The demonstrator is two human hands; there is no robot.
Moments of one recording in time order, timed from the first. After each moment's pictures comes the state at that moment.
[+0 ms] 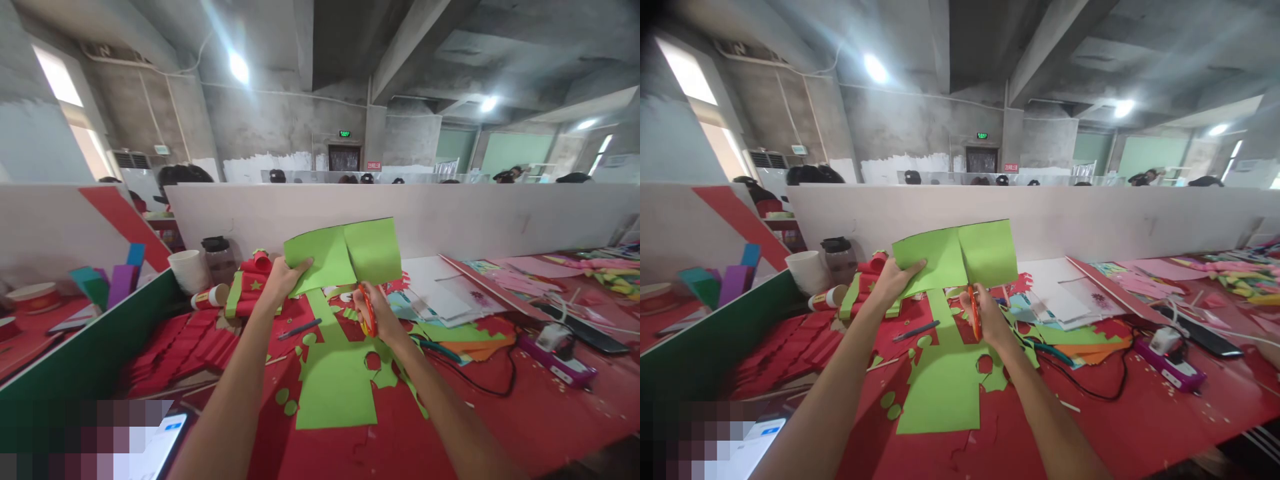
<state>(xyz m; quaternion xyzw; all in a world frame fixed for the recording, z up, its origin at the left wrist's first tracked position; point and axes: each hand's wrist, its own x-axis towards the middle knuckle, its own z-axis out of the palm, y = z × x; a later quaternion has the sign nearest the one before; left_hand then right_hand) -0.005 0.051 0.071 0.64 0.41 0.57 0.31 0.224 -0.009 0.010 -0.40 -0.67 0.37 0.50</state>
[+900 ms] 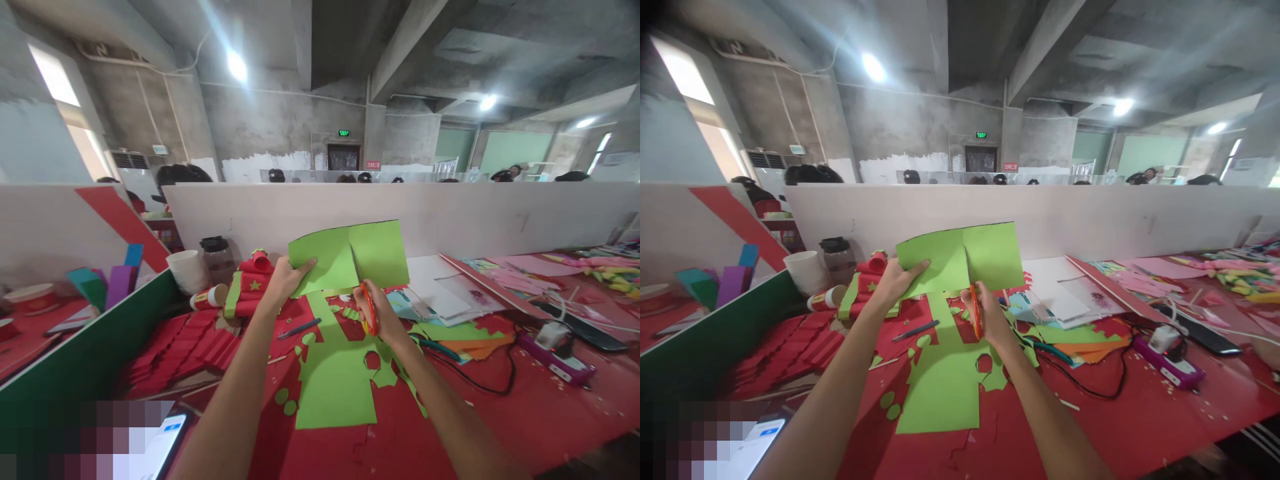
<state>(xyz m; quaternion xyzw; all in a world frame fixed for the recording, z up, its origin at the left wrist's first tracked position) 0.001 0.047 0.072 0.66 0.42 0.55 0.31 0.225 -0.013 0.013 -0.40 -0.67 0.36 0.52</state>
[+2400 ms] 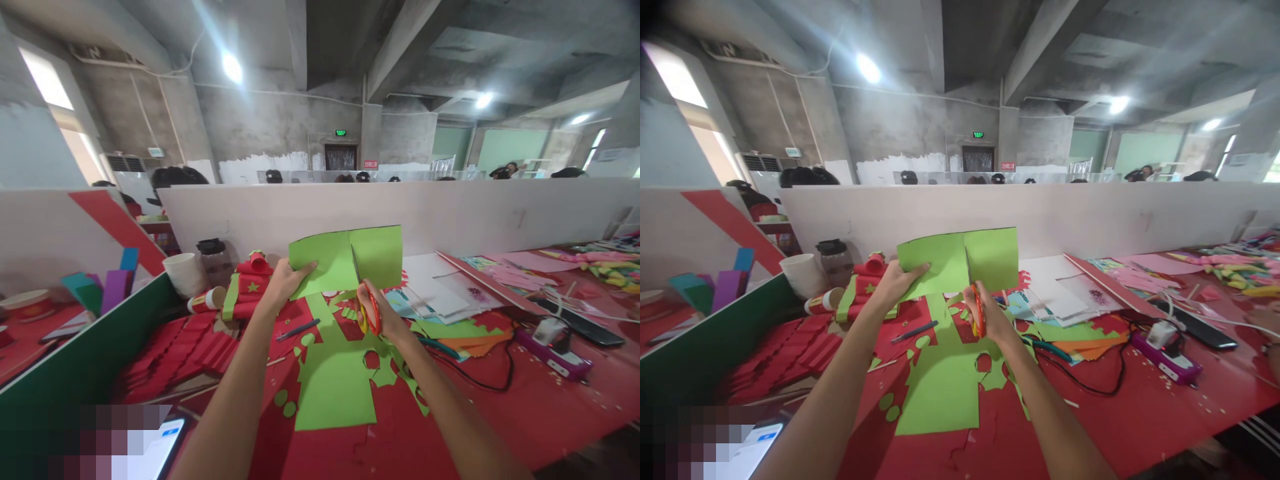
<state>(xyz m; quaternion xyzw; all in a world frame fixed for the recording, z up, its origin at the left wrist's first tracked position) 0.007 0.039 0.077 0.67 0.41 0.53 0.31 0.231 -0.022 0.021 -0.39 -0.67 0.41 0.49</state>
